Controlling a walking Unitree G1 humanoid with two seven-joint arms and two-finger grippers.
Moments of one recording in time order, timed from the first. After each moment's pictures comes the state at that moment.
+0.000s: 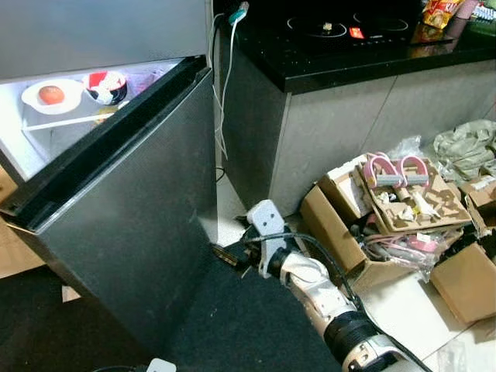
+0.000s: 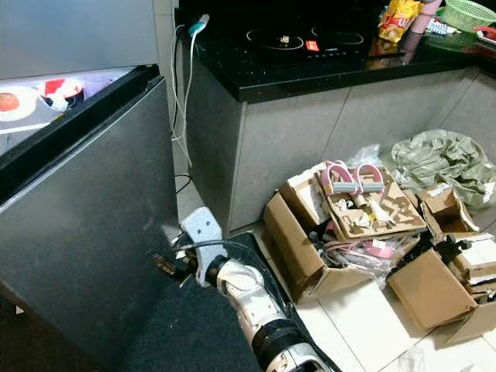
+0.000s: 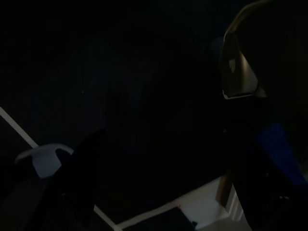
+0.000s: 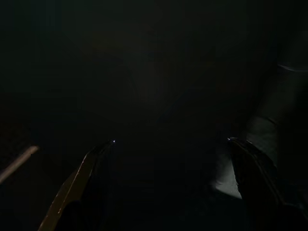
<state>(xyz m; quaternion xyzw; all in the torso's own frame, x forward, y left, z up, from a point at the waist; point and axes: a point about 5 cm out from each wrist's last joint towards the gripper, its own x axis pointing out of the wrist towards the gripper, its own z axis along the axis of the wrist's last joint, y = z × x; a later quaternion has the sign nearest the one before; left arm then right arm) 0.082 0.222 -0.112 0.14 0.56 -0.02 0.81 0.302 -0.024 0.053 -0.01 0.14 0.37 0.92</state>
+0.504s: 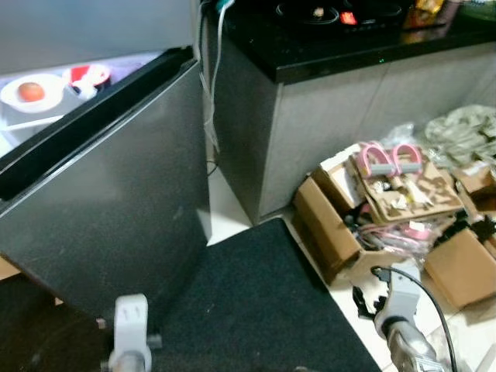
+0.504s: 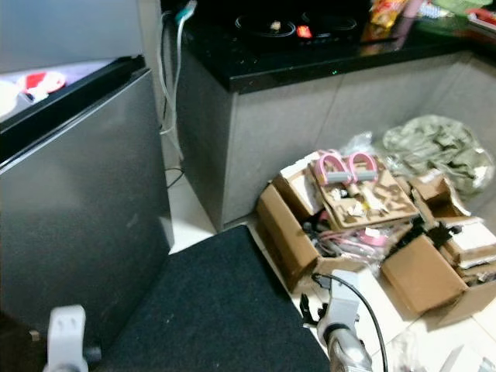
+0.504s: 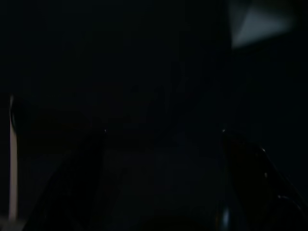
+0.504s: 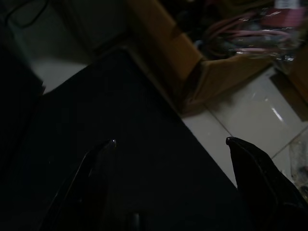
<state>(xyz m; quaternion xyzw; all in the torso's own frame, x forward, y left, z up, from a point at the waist) 0.189 0.254 -0.048 0.05 0.29 0.20 0.94 0.222 -0.221 -0.047 0.08 0.33 -0.06 0.94</state>
